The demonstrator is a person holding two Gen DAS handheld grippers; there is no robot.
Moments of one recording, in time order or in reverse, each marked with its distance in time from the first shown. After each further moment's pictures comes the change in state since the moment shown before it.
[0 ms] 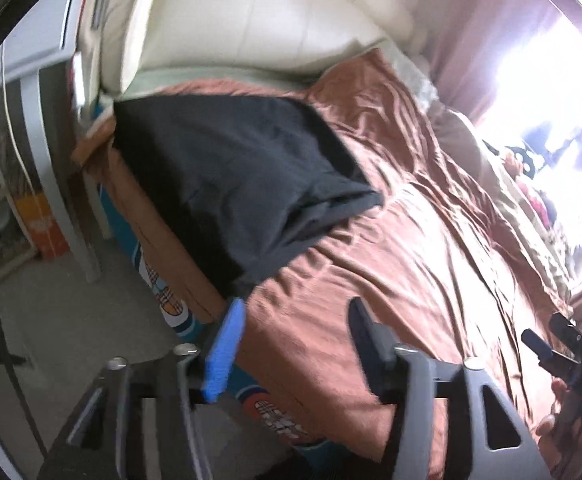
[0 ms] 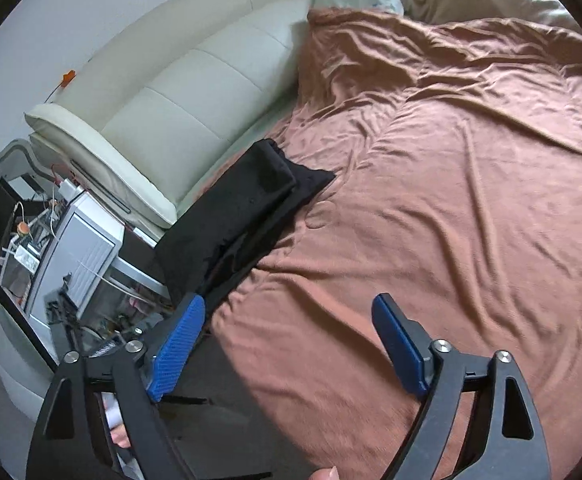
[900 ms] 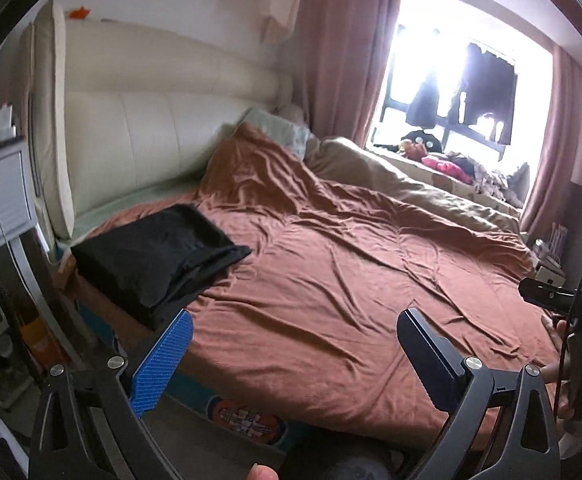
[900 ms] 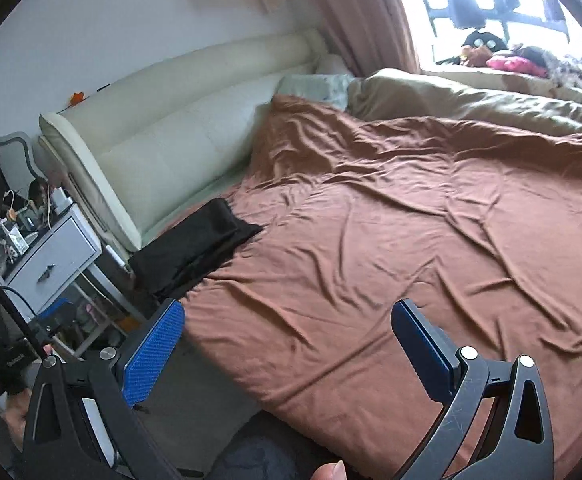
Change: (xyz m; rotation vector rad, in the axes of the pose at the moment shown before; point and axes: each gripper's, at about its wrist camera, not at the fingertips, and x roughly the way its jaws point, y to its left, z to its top) left arm -0.171 -0.135 -0.084 0.404 -0.270 -0.148; right arm -0.233 0.045 -0.122 -0.120 -0.270 -0.283
